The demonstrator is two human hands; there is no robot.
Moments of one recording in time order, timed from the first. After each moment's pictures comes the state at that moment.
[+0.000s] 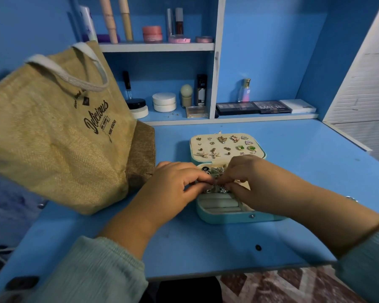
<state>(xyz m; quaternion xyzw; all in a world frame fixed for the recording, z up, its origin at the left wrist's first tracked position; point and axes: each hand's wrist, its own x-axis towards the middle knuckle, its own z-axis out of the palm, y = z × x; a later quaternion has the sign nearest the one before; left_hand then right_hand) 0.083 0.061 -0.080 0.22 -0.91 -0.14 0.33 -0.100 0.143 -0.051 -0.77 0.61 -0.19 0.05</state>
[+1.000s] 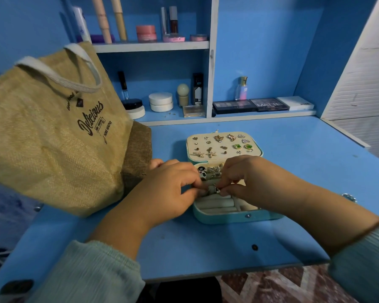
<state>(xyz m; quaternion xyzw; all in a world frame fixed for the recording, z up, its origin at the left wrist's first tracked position) 0.085 0.059 -0.074 0.26 -0.93 -0.10 0.23 -0.099 0.144 -0.045 -0.75 0.62 -0.20 0.10</state>
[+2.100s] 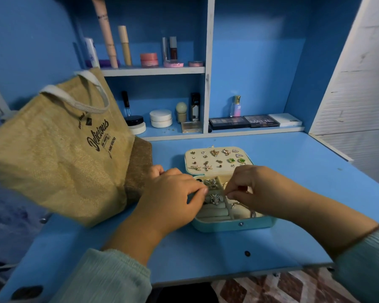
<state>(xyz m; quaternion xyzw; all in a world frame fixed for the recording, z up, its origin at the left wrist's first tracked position) 0.076 0.079 -0.063 0.29 -0.91 0.01 0.29 -0.117 0.157 -0.037 -0.75 0.62 -0.21 0.09</state>
